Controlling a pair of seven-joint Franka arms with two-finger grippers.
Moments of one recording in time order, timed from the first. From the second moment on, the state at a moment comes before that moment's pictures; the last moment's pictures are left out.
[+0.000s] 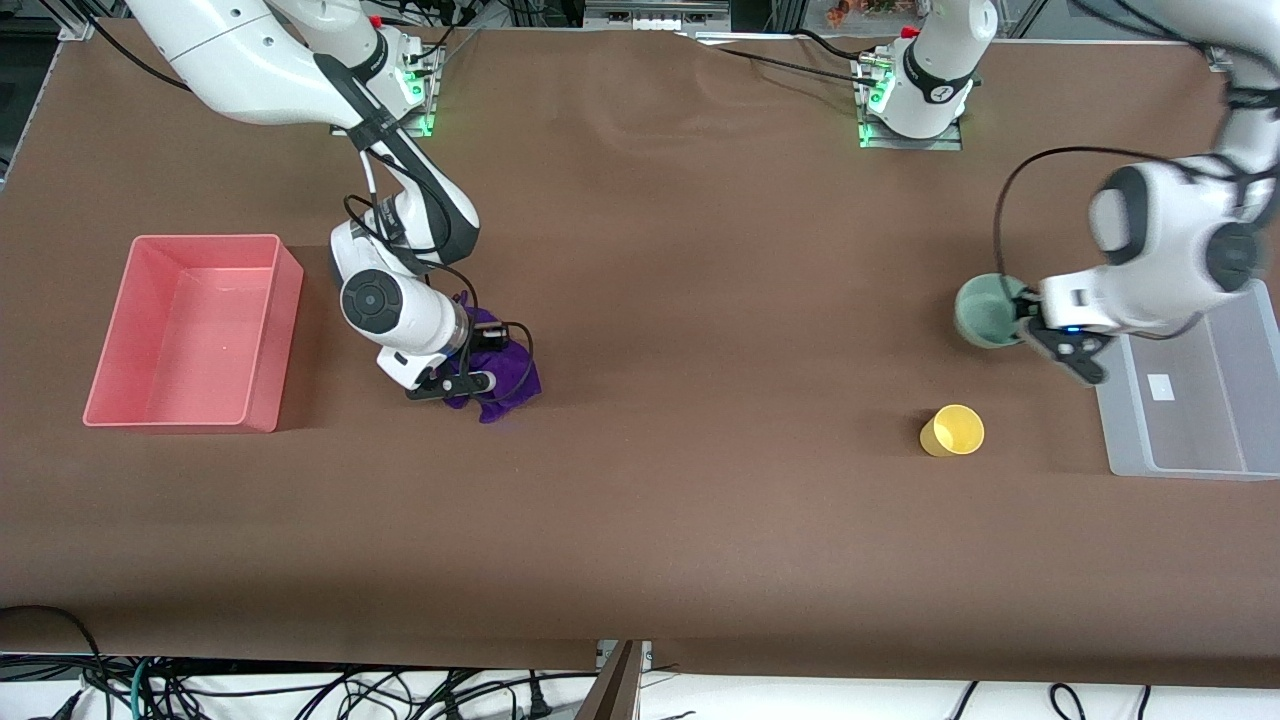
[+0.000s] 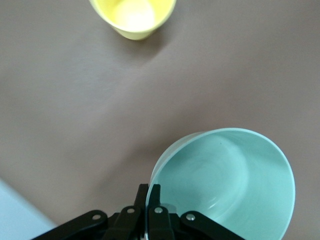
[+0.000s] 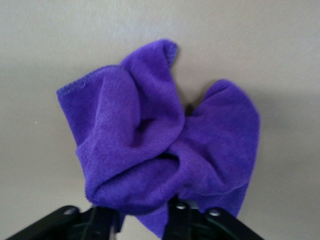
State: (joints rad) left arm 0.21 0.20 -0.04 -2.04 -0.02 2.07 0.88; right arm 0.06 0.56 0.38 -1.91 -0.07 2.32 0.32
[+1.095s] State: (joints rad) left arm 0.65 0.69 -0.03 -1.61 0.09 2.20 1.06; right arm 0.02 0.43 0.20 -1.31 -0.16 1.34 -0.13
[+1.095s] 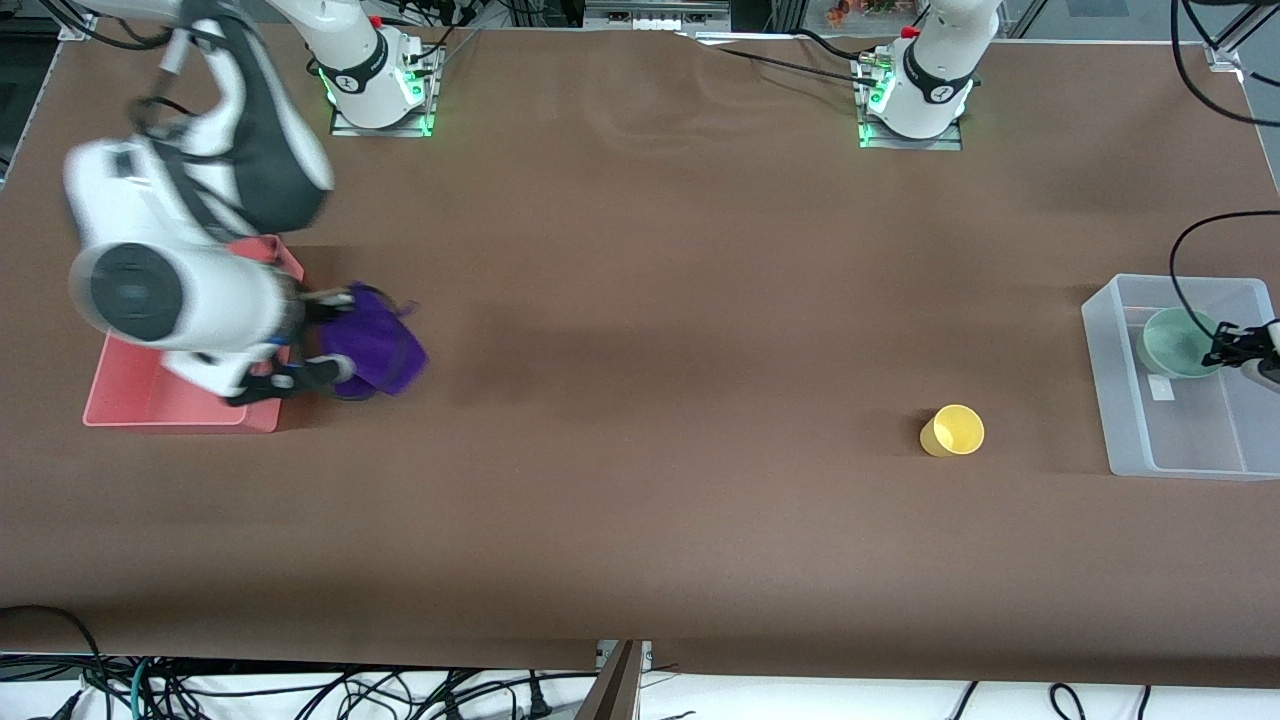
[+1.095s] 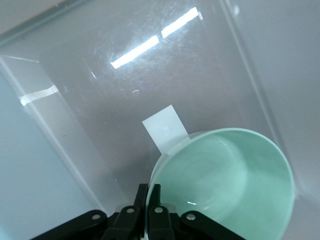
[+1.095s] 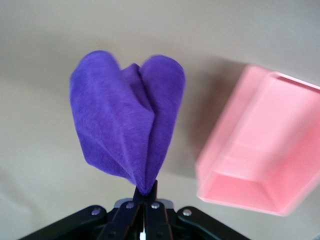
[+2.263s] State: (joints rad) left arm 0.21 0.56 -0.21 -1.42 0.09 1.75 0.34; right arm -0.07 0.46 -0.20 -1.65 -0.11 1.65 -0.67
